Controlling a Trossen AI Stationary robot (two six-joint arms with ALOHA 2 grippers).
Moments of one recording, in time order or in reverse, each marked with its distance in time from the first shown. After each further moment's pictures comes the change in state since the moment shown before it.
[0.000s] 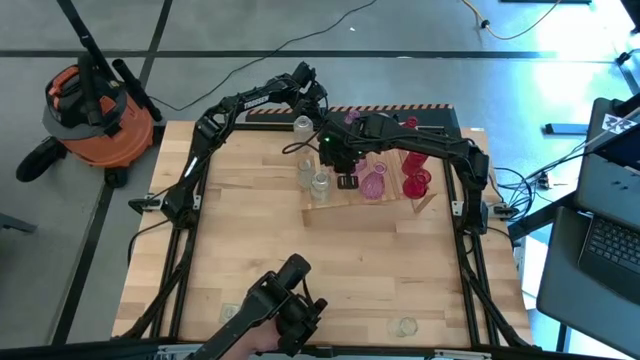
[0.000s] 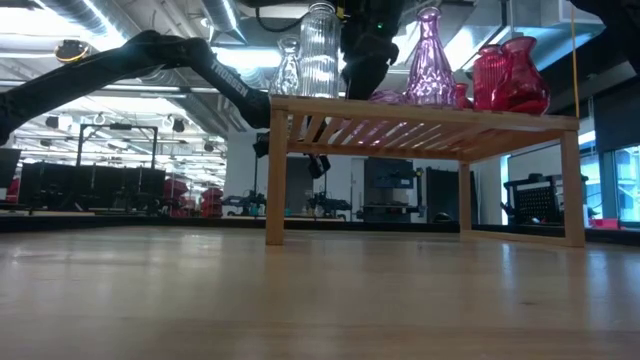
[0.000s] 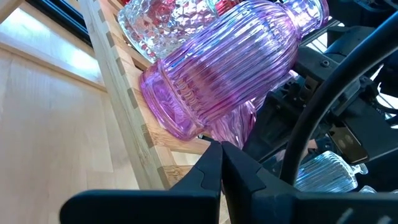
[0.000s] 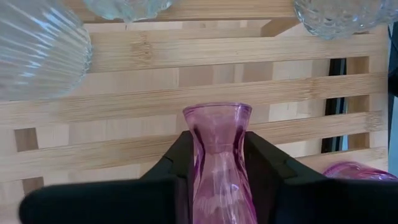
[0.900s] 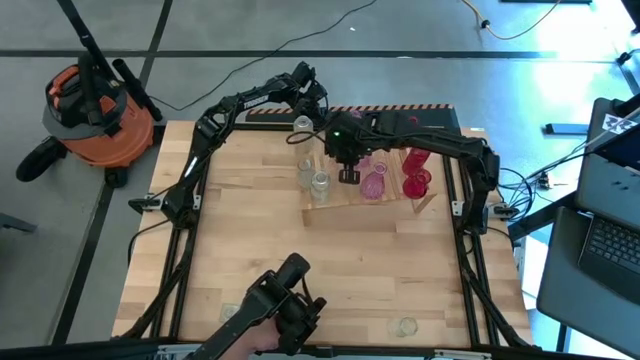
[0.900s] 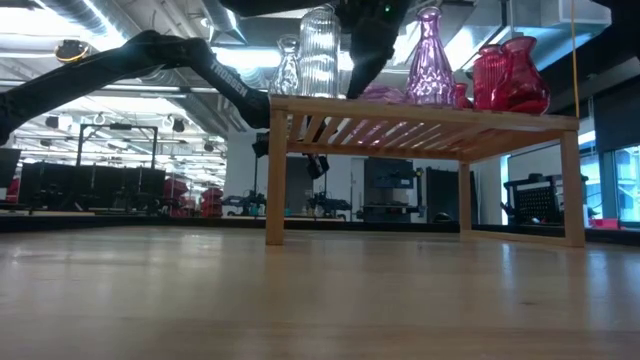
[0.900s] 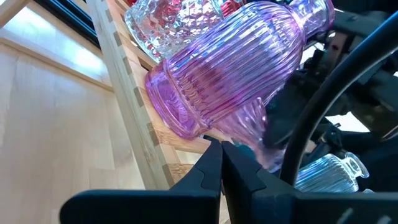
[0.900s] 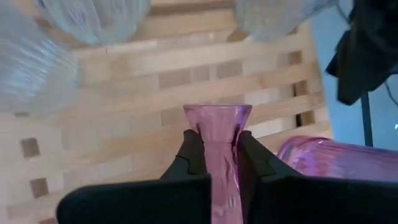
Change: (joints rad) left arm 0.005 0.000 0.000 0.000 -0.009 -0.017; right arm -0.001 -0.116 -0.009 0.048 0.080 0.099
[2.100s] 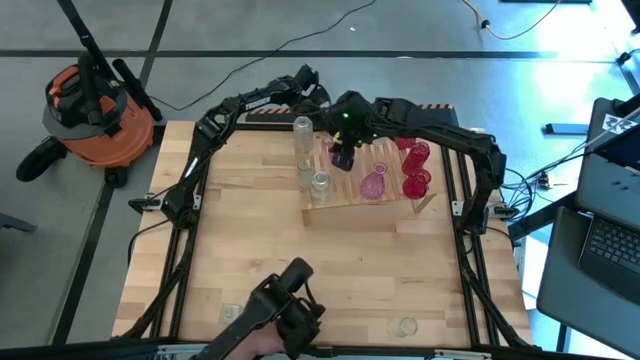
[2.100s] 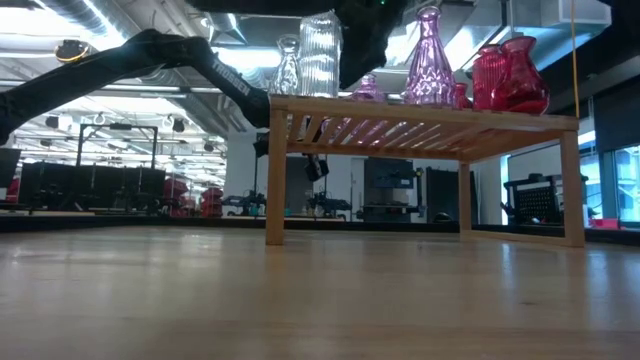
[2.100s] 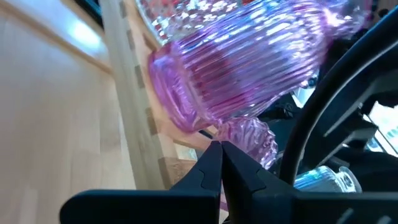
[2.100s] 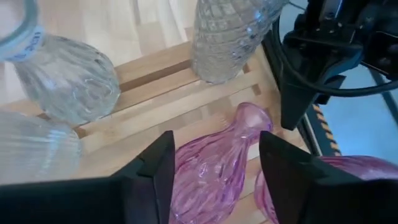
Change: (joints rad) left arm -0.022 0.000 0.000 -0.061 -0.019 -0.080; right arm -0.072 -0.032 0.006 0.130 -0.094 0.170
